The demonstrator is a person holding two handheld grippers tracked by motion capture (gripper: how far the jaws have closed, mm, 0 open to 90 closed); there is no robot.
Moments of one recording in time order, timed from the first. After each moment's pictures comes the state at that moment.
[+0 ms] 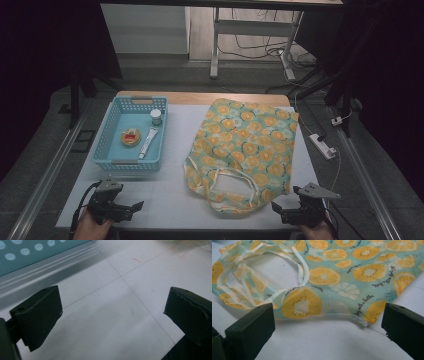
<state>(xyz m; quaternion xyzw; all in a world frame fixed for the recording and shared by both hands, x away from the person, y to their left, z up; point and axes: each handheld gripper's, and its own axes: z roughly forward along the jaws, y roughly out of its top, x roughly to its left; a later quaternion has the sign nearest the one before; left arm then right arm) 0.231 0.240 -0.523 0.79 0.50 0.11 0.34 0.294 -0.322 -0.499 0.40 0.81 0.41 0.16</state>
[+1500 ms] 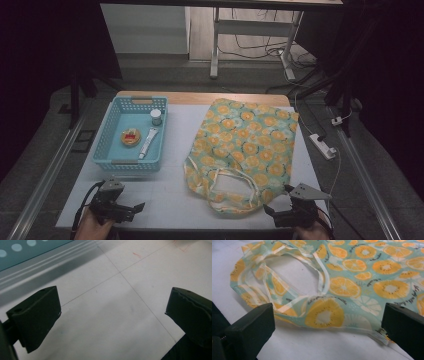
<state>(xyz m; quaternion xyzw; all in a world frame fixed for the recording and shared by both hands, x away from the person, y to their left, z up) 0.233 0.236 -0.524 0.80 0.49 0.10 0.33 0.288 -0.298 -0.492 0.34 0.83 0.41 0.17</state>
